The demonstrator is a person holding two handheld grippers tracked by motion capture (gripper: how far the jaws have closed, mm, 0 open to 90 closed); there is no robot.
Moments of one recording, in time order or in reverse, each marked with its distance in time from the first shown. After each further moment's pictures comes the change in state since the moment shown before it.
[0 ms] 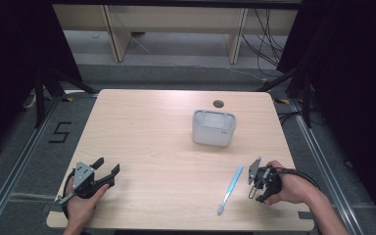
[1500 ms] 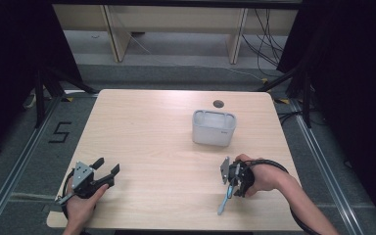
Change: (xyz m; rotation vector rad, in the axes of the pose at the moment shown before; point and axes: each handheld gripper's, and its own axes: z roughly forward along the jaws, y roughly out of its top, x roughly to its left) left arm 0.001 0.000 0.000 -0.003 -0.012 -0.017; right arm -0.009 0.078 0.012 -0.022 -0.009 -0.376
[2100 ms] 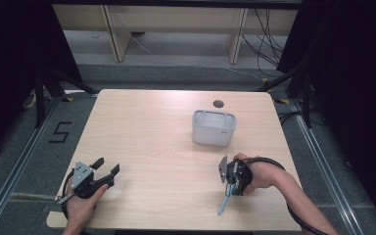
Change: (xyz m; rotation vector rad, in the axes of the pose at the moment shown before) left arm 0.000 0.000 0.000 0.000 -0.001 -0.001; right arm -0.005 0.001 0.006 0.007 0.042 0.050
